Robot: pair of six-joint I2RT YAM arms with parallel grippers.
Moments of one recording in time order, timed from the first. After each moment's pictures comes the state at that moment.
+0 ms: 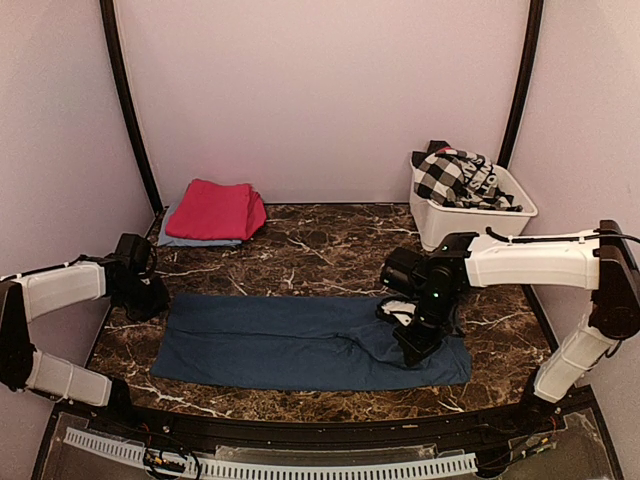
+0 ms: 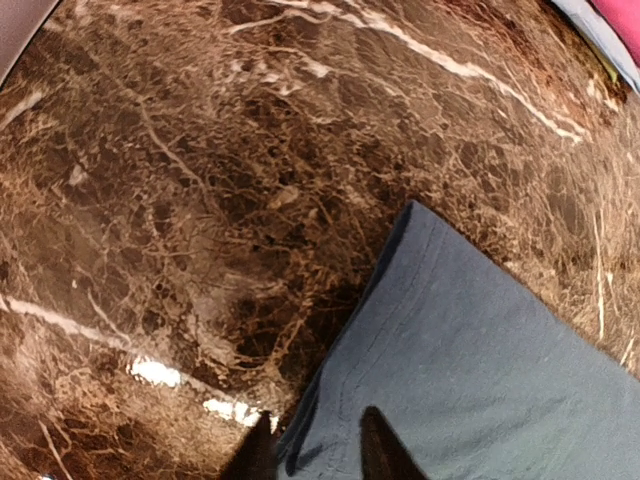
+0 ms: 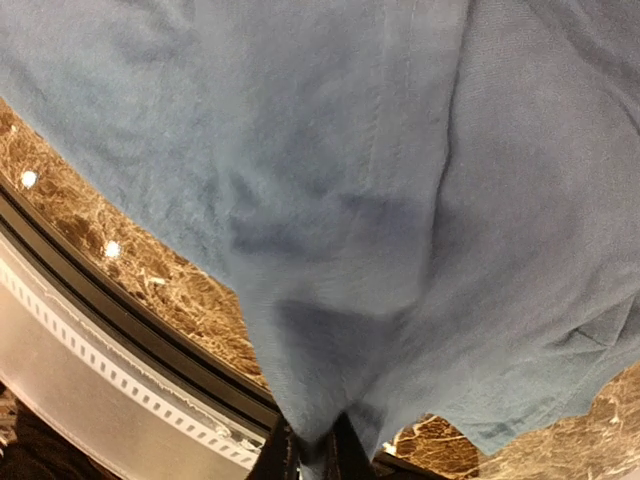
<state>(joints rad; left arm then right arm) -0.09 1.24 0.65 -0.53 -0.07 -0.66 0.93 1.58 1.10 -1.08 -0.21 0.29</state>
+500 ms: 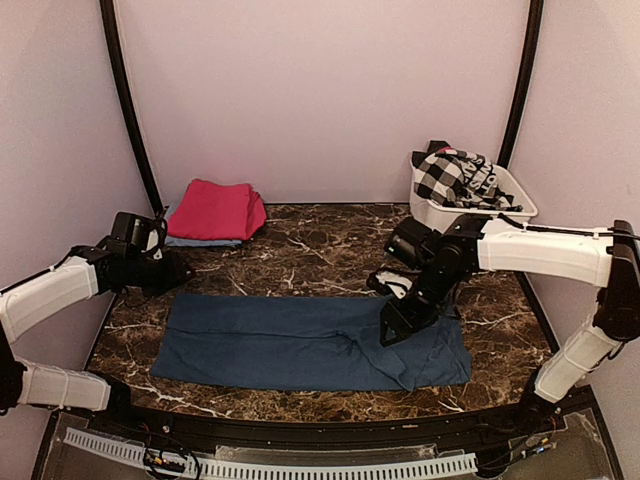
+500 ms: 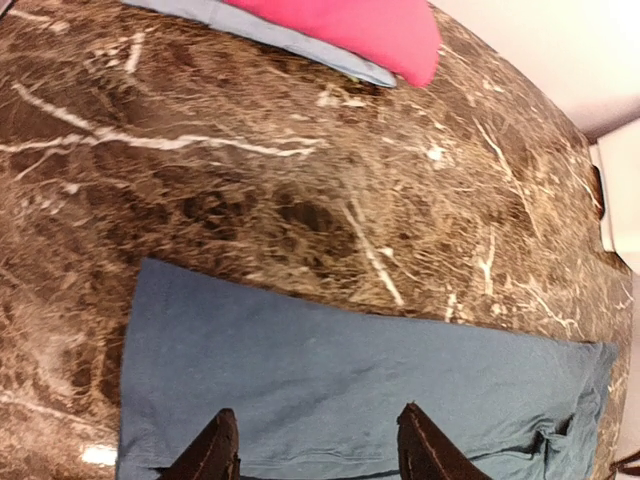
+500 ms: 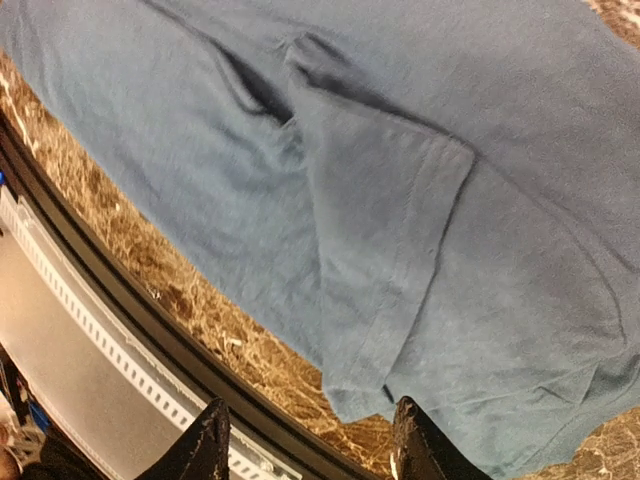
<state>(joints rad) -0.19 1.11 0.72 -0.46 0.10 -0.58 0.89 1.55 1.18 -1.01 -0.29 0.27</state>
